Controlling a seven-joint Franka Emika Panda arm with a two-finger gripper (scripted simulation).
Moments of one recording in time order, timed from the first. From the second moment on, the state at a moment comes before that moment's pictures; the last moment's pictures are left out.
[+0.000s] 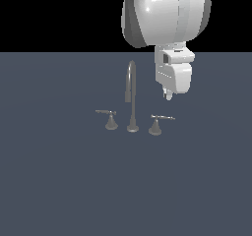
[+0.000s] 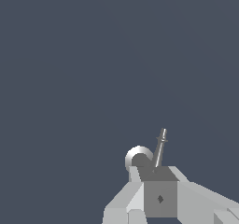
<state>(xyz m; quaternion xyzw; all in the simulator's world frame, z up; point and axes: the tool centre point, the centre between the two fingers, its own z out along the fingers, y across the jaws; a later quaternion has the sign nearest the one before) 0.017 -0.146 0.146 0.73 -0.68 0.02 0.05</state>
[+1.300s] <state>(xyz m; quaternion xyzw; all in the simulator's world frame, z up) 0.041 -0.162 0.096 0.63 -0.77 0.02 -0.02</state>
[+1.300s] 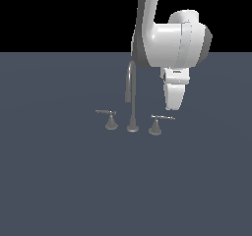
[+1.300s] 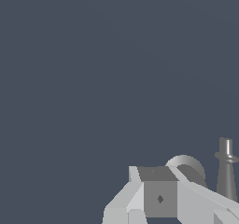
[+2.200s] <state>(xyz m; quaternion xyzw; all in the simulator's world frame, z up) -0.019 -0.175 0.069 0.62 -0.78 0.01 0.00</state>
